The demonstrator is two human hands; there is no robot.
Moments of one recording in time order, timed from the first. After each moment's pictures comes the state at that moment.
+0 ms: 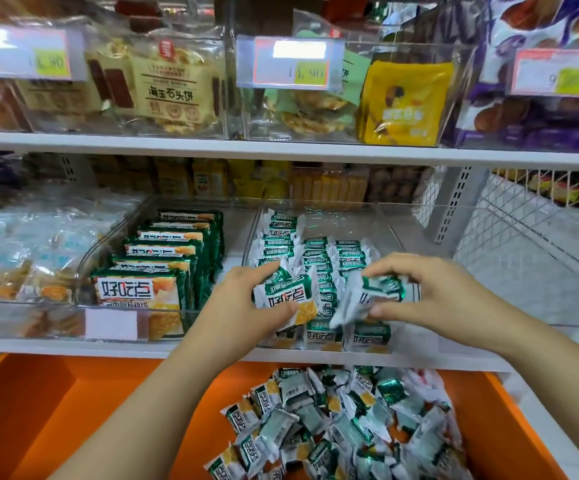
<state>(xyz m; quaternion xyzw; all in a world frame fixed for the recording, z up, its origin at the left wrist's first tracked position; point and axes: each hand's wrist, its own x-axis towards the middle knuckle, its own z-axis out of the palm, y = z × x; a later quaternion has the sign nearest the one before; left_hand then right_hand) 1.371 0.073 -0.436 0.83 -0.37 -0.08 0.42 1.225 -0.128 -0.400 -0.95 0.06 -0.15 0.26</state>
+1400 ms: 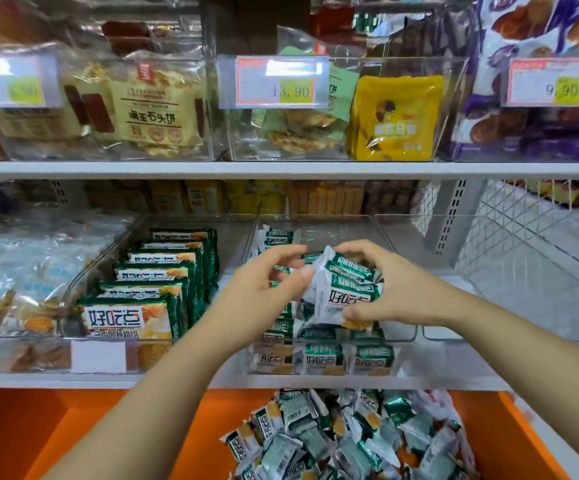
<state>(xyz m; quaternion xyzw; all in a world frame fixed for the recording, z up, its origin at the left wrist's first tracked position) 1.386 0.035 -0.410 0.75 -0.44 -0.10 0.48 1.270 -0.146 -0.398 -0.92 0.08 -0.08 0.37</state>
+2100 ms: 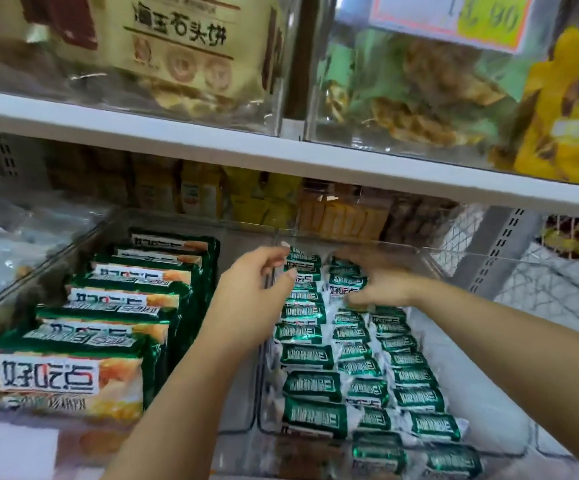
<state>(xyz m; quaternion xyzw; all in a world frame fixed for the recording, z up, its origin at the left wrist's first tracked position) 1.513 -0.006 -0.459 0.78 -0.33 -0.03 0.53 1.448 -0.225 -0.445 -0.97 0.19 0.06 0.15</state>
